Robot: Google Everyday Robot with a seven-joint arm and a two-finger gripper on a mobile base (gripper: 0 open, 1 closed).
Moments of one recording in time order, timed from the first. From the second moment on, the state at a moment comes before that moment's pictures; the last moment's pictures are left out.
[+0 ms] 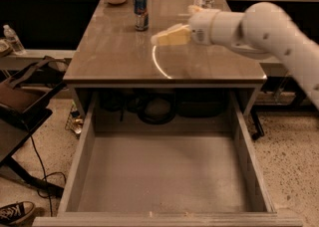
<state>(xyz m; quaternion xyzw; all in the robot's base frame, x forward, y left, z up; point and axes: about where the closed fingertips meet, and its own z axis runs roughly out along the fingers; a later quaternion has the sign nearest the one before) 0.729 -0.046 0.934 -0.38 0.67 0.24 0.59</state>
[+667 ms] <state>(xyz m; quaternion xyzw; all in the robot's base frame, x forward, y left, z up) 0.813 0.027 0.918 -0.34 0.67 0.30 0.59</state>
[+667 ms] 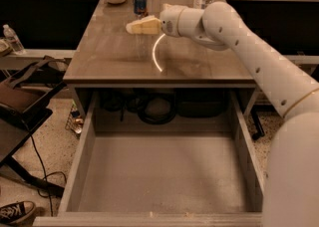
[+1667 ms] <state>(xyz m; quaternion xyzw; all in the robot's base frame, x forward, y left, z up) 0.893 0.058 0.910 -0.34 0.64 0.29 0.63</state>
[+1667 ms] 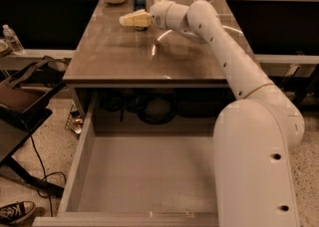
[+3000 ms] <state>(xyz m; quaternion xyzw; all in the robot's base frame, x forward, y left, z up) 0.910 0.068 0.902 -0.35 0.64 0.29 0.62</state>
